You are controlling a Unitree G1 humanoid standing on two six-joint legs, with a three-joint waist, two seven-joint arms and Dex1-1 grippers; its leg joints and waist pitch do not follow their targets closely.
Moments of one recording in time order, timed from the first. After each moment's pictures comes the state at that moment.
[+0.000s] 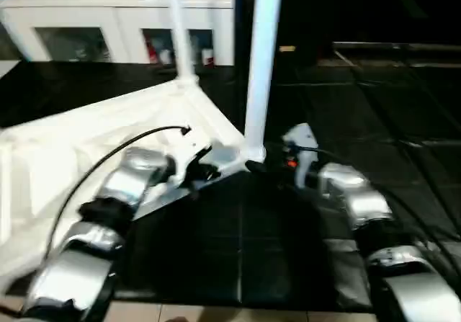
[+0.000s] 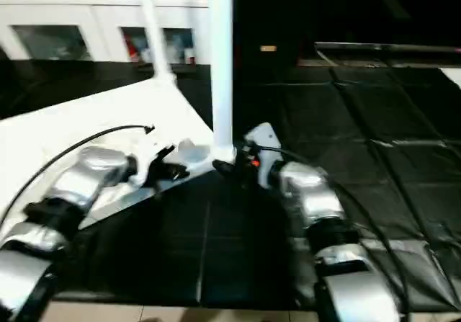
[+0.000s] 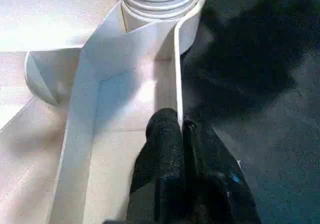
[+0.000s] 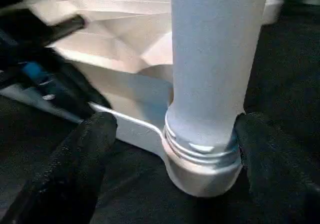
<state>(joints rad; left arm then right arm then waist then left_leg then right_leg) -0.70 0.39 -0.24 0.73 0.04 0.18 -1.13 -0.64 -0.24 0.05 0.76 0.14 0.06 1.03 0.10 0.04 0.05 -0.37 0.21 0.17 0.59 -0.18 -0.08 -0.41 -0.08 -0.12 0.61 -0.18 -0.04</state>
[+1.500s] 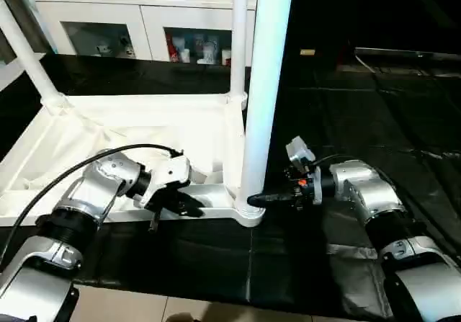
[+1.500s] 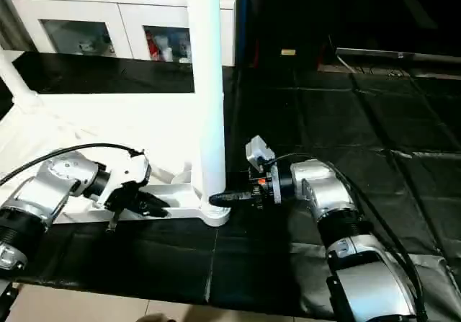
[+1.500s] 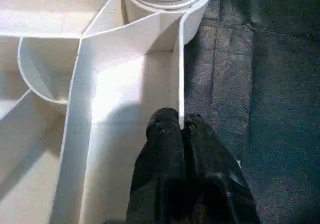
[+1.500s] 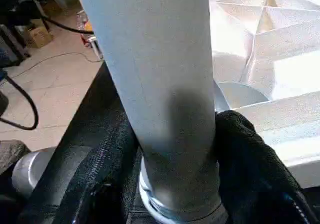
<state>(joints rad) -0.64 0.51 -0.32 0.61 0.03 0.10 -1.40 -0.68 -0.27 0.13 0.81 0.18 0.10 1.41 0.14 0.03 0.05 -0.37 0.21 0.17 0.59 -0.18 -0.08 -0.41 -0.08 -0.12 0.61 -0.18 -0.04</state>
